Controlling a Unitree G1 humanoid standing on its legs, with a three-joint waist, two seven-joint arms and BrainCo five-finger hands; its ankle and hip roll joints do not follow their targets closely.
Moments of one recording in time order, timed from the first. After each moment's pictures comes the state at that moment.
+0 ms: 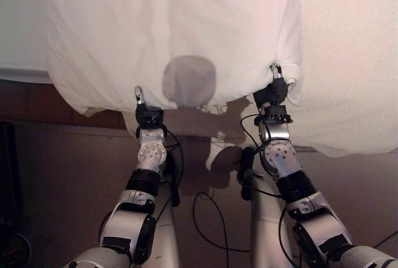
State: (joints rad) left arm -0.67 0.14 0.03 0.54 -1.49 -0.31 0.16; right arm -0.64 -0.14 0.18 0.25 1.59 -0.36 0.14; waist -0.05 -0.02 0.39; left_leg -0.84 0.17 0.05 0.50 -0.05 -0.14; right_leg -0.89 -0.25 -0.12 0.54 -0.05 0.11
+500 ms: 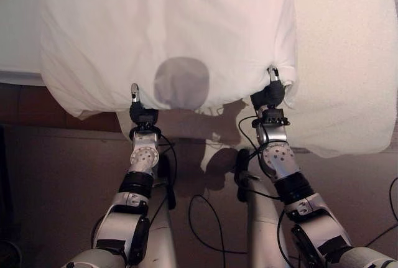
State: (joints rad) left arm -0.65 0.16 0.06 0.58 -1.48 -0.27 -0.06; right arm -0.62 -0.13 0.17 0.25 1.59 -0.34 0.19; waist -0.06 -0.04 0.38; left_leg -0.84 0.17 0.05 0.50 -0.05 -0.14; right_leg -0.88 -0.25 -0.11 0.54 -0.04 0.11
